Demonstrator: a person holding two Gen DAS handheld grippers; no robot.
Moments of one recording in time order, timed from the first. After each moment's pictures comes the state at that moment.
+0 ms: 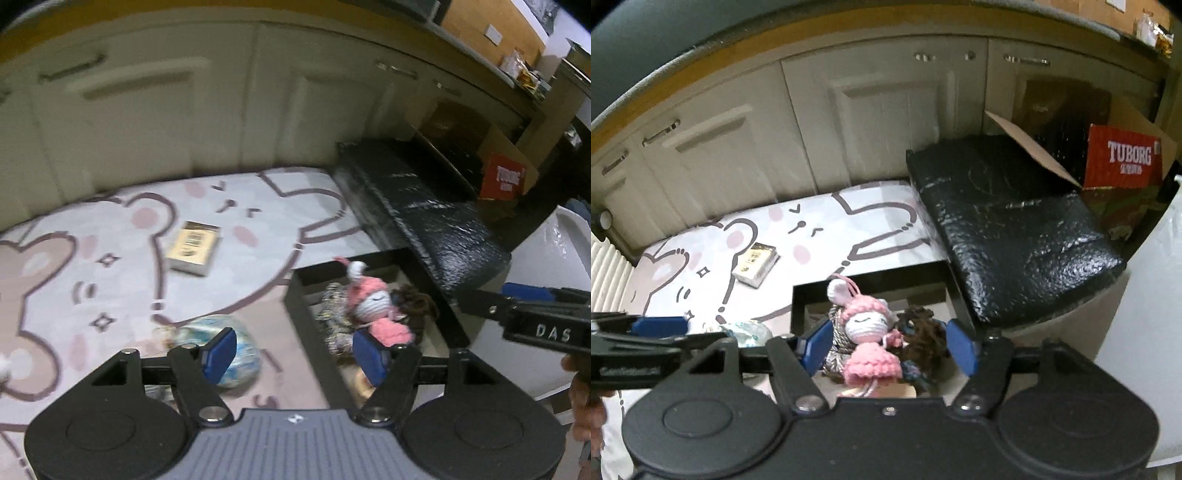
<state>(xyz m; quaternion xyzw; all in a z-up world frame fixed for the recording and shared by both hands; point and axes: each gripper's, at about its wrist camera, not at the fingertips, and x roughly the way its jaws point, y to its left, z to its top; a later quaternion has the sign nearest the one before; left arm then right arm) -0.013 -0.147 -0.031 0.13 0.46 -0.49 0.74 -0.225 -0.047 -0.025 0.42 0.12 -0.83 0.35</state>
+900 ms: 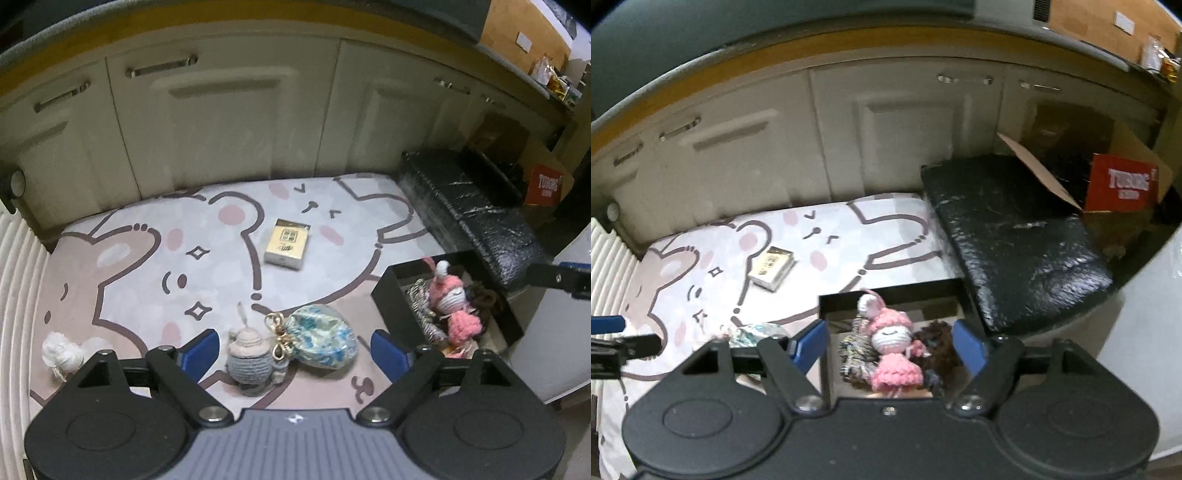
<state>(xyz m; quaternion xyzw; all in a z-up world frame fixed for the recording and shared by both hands) 0.037 -0.079 -0.033 0.15 0.44 -0.44 0.77 -0.196 -0.067 0.000 0.41 0.13 -0.83 0.35</state>
